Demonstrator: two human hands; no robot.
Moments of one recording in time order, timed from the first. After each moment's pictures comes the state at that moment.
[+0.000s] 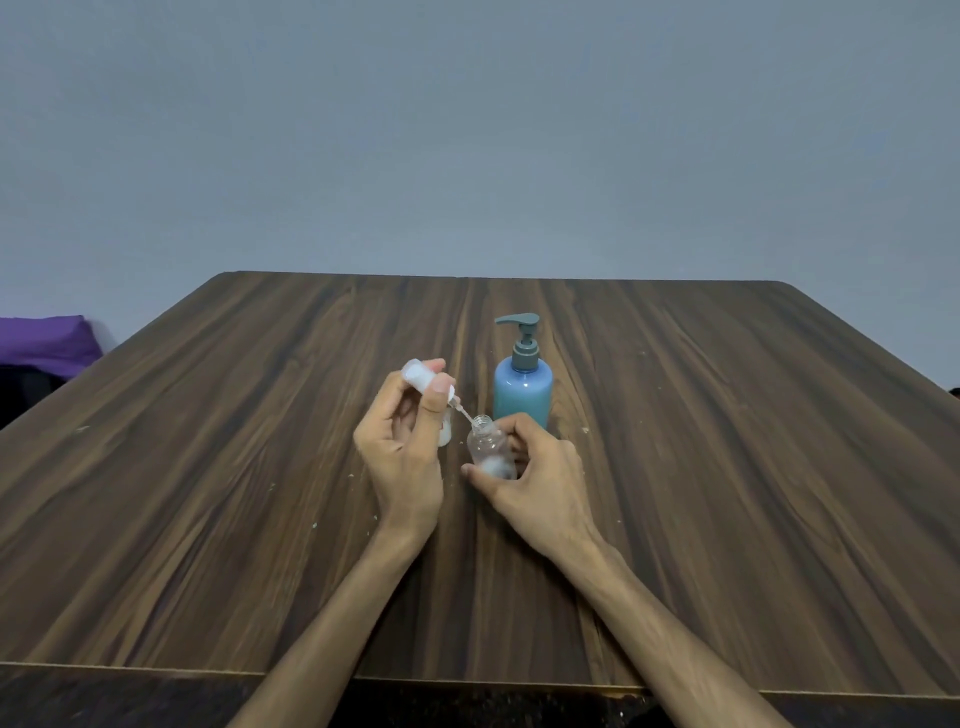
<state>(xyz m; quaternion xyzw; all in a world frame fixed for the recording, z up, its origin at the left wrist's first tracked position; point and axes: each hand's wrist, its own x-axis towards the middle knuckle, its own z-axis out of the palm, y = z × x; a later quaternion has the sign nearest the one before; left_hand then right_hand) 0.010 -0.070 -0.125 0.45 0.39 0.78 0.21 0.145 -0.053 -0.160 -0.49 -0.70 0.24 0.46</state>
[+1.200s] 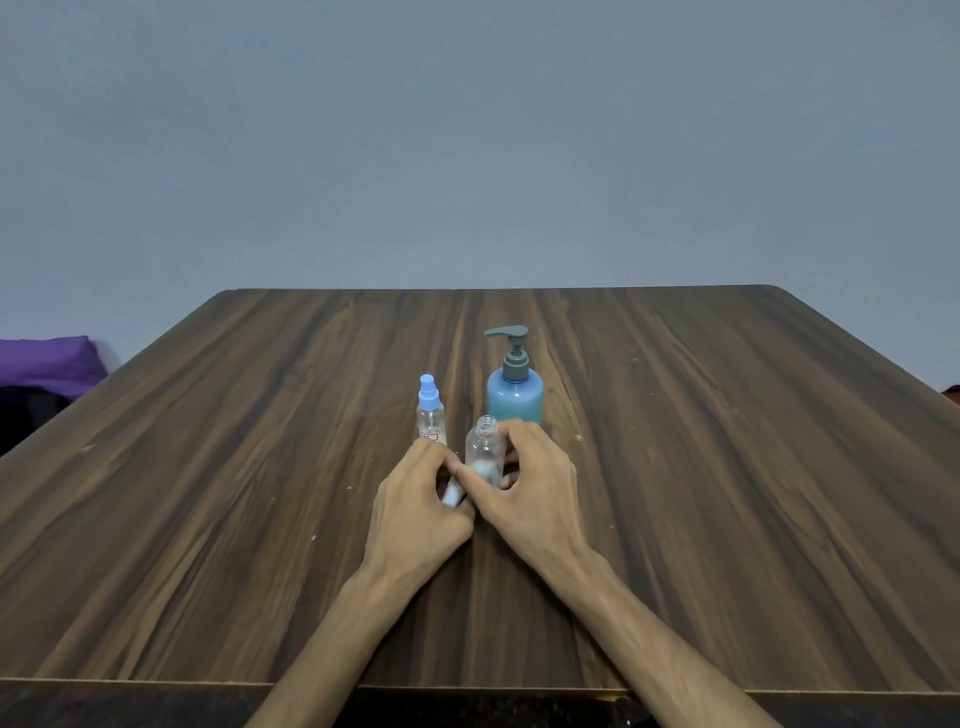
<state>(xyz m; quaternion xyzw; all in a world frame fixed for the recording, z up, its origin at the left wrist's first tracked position) -0.006 -0.083 -0.170 0.66 0.58 0.48 0.07 0.137 -0.052 -0.168 -0.47 -0.69 0.16 0.53</state>
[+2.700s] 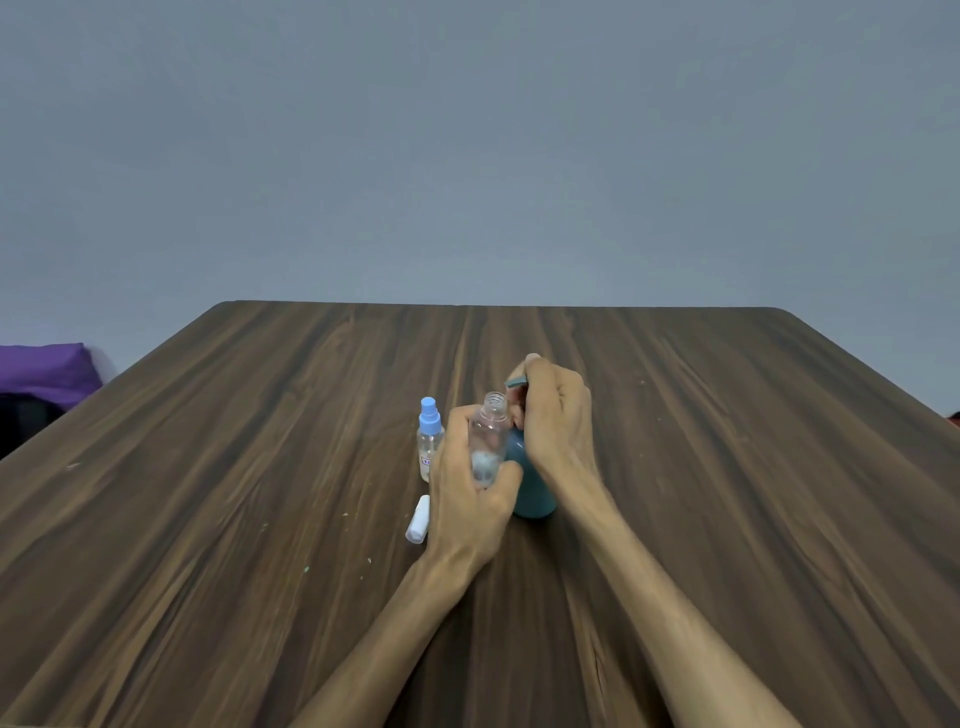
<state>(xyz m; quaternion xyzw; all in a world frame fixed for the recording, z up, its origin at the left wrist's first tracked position) 0.042 -0.051 -0.136 0.58 0.47 0.63 0.20 0.135 0.002 -0.085 -0.45 -0.59 0.32 0.59</state>
